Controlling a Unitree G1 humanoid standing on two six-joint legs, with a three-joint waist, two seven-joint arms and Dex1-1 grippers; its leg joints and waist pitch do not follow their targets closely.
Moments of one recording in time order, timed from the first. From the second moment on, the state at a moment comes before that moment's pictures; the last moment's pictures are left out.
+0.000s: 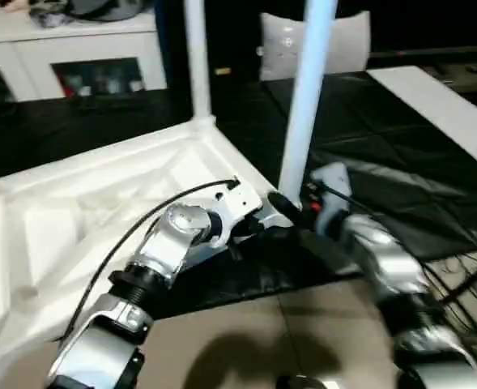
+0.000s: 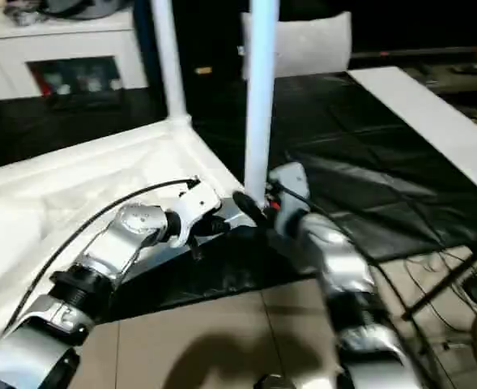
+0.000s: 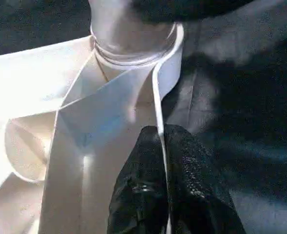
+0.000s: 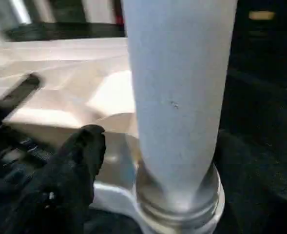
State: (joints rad) left arm -0.64 0.20 -0.32 0.59 0.16 0.19 -0.86; right arm -0.43 -0.24 0.01 0.45 0.21 0.16 0.78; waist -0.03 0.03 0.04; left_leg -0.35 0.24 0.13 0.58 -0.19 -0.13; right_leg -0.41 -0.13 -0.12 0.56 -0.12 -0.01
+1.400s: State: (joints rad) left arm -0.66 0.41 -0.45 0.64 0.11 -0.28 -1.39; right arm -0.40 -0.46 0.17 0.35 0.29 0.22 1.40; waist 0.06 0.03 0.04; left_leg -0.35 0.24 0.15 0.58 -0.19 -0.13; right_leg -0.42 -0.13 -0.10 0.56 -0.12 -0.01
